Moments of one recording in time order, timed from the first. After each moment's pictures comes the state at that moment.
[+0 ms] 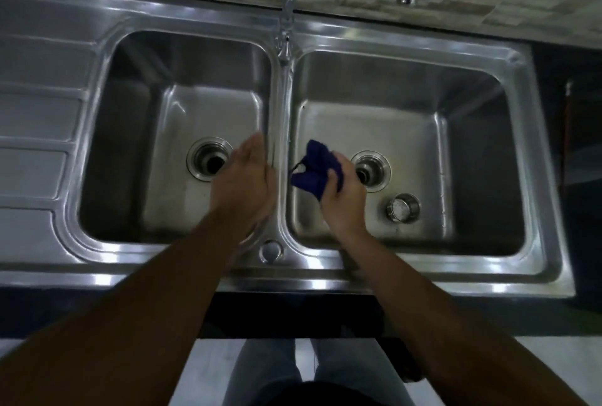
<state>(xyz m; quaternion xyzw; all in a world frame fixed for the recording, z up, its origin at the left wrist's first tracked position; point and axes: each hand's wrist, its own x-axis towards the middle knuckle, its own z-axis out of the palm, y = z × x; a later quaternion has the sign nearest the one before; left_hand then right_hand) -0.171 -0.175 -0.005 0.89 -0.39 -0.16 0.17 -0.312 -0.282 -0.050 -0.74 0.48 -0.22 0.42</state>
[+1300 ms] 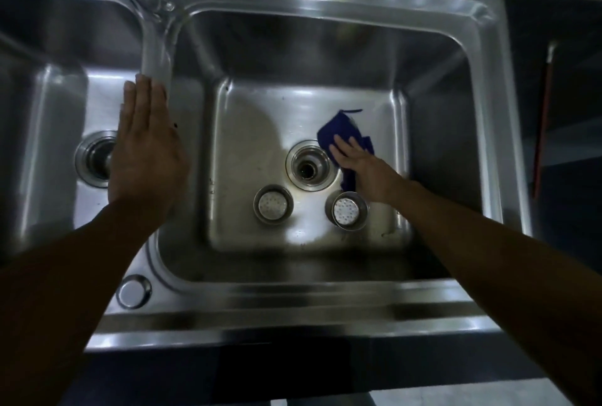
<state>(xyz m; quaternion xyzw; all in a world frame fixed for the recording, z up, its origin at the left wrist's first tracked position) -0.175 -0.254 -0.070 0.89 -0.41 0.00 0.18 -0.446 -0.523 -0.157 -0.92 0.20 0.23 0.24</state>
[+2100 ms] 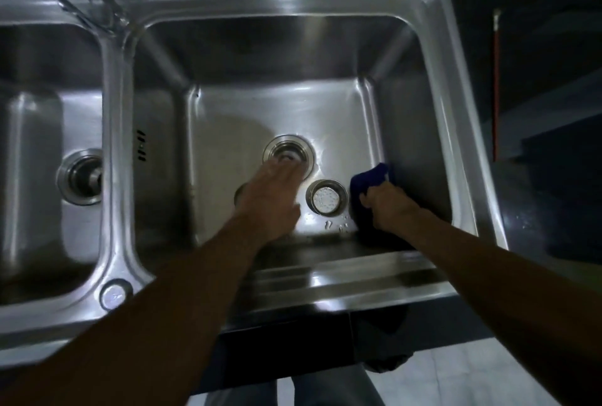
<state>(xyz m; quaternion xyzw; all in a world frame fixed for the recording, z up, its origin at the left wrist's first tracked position) -0.325 -0.332 -0.094 0.73 -0.65 -0.21 0.04 -0.516 -0.482 -0.101 -0.83 0.29 0.47 0.09</state>
